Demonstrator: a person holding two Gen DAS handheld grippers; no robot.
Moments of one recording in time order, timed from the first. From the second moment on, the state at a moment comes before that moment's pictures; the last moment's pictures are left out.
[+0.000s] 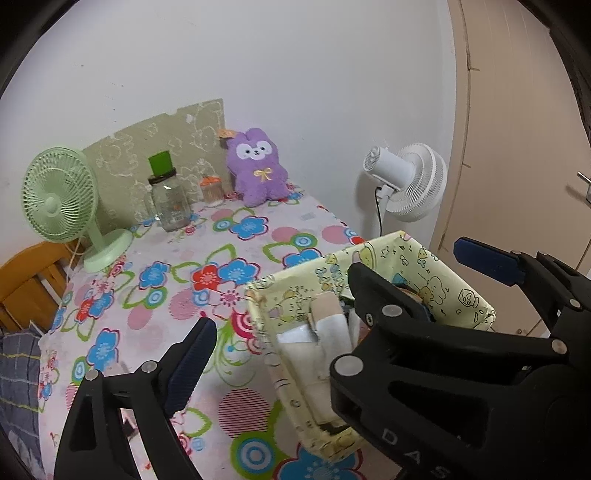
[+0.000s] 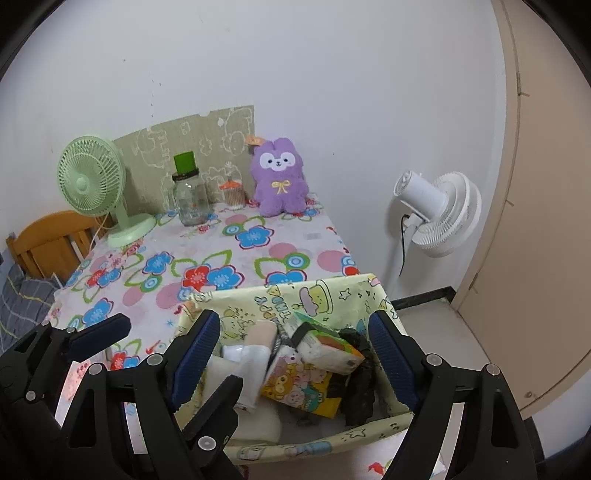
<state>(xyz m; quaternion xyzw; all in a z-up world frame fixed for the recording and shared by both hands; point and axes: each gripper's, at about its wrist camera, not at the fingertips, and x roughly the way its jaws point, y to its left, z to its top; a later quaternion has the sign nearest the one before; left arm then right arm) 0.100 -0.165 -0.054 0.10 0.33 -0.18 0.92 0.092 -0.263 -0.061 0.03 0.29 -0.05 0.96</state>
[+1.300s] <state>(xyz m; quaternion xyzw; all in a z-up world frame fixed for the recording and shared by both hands) 0.088 -0.041 -0.029 0.05 0.30 -0.11 0.94 0.077 -0.147 -0.030 0.00 0.25 -0.01 0.97</state>
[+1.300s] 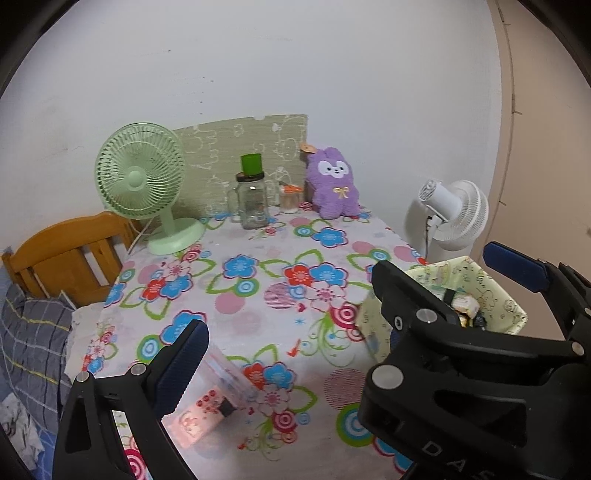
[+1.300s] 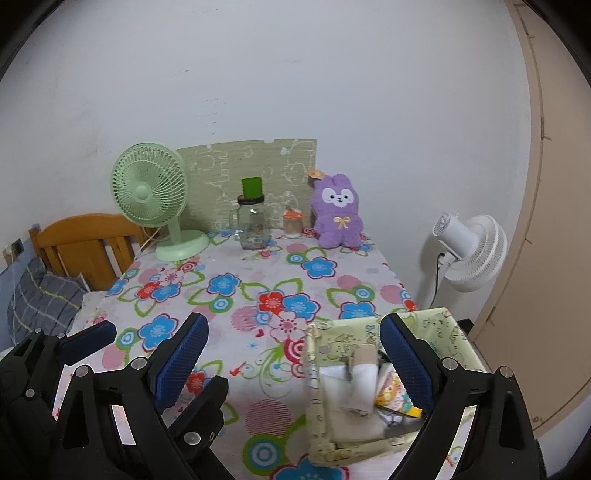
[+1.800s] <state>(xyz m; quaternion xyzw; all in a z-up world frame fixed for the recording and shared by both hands) 0.099 0.002 -0.051 0.04 0.31 -0.07 0.95 0.091 -0.103 -0.052 -0.02 0.27 0.03 0.96</state>
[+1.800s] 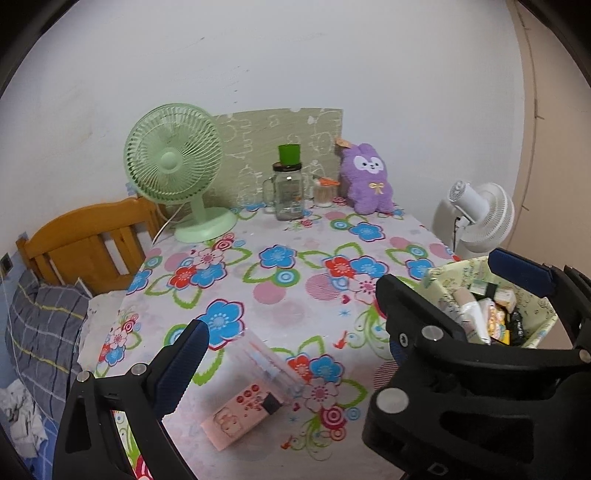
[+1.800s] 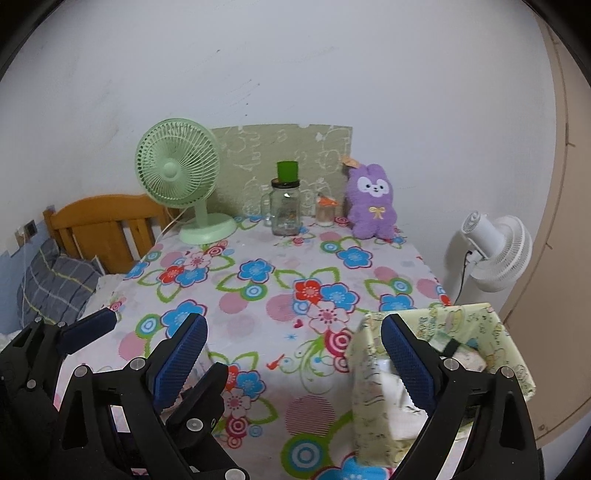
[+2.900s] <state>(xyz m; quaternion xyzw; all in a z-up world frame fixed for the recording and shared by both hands) 0.141 0.064 -0.139 0.05 0.40 -0.05 0.92 0.144 -0.031 -0.139 -0.06 0.34 0.09 0.93</state>
